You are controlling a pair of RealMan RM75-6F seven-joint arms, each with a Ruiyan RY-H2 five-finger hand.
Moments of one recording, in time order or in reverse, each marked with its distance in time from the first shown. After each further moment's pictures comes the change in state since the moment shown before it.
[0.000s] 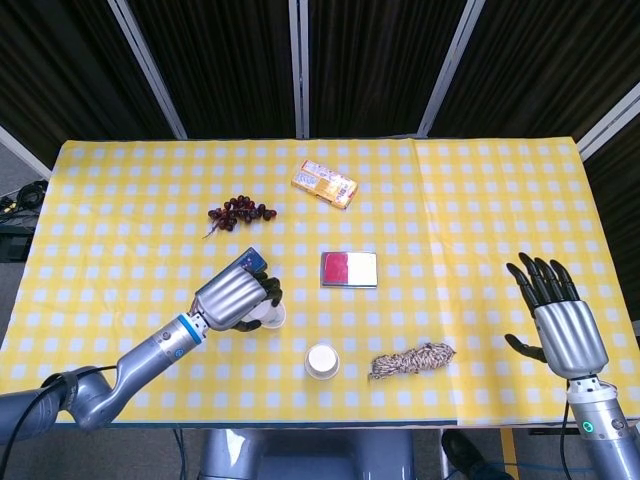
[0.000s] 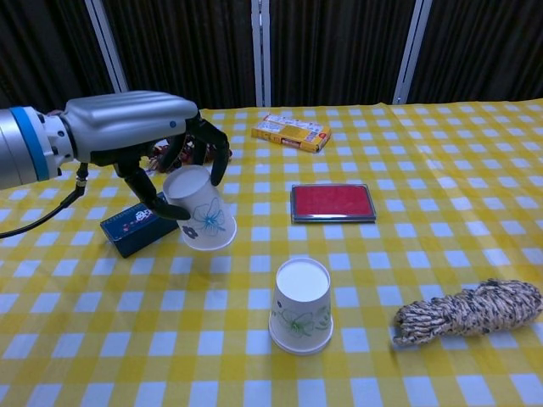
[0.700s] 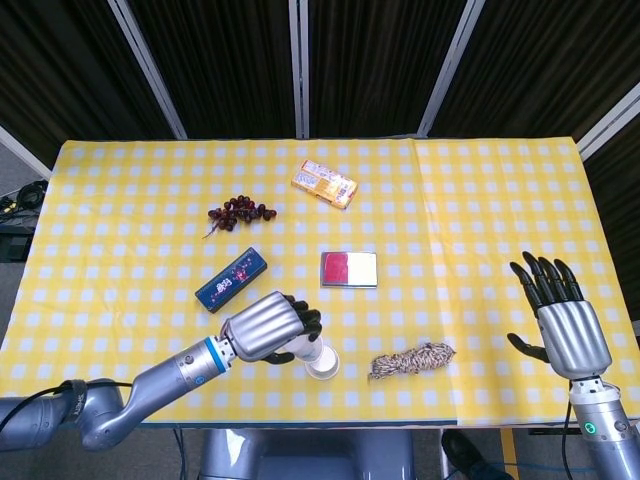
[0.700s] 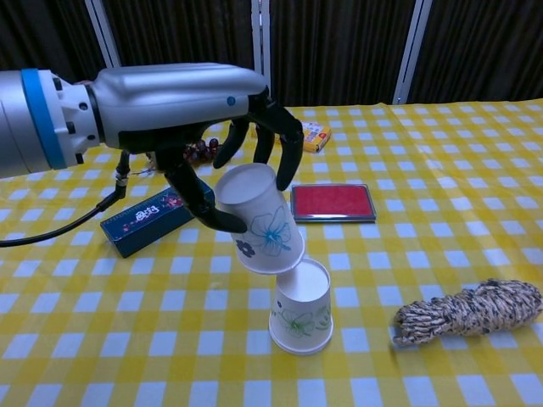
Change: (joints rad) left arm -0.076 0.036 -0.018 -0.246 -0.026 -0.056 0.098; right arm -0.014 0.003 0.014 -0.004 -0.006 0.006 -0.004
